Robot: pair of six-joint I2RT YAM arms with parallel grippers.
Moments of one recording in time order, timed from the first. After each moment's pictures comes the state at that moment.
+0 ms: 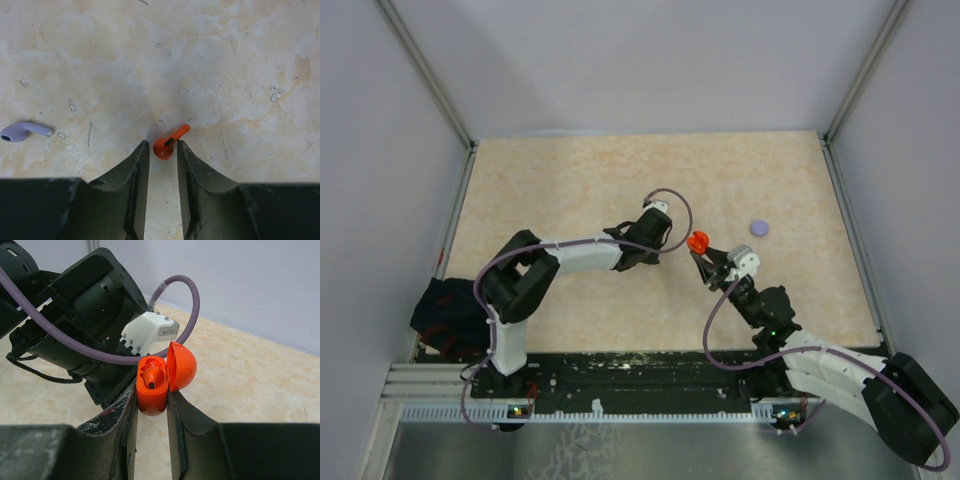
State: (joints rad) left arm -0.86 1.95 1.22 -0.15 -0.34 -0.42; right arm 0.68 0.83 0.04 1.03 0.04 -0.09
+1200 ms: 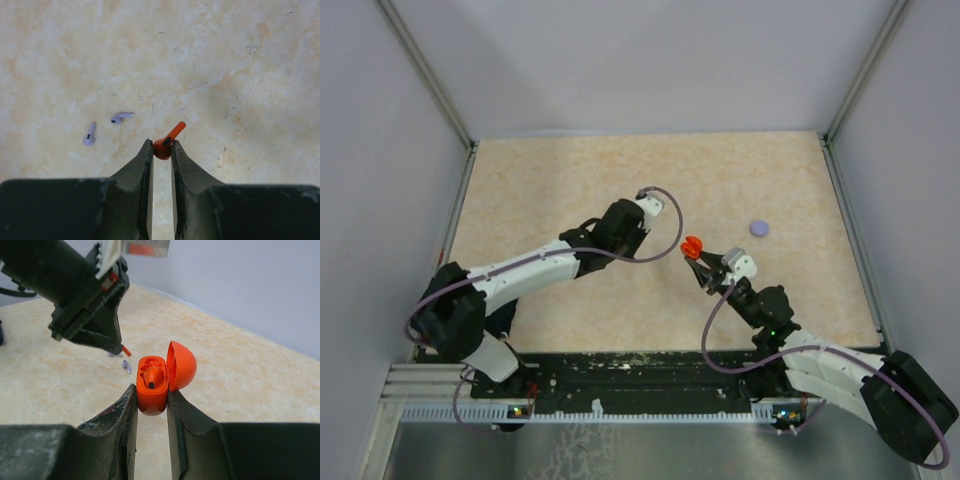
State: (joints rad) left arm -0.86 1.58 1.09 -0.23 -0.31 -0.02; right arm 0.68 0.85 0.04 1.03 -0.05 -0.10
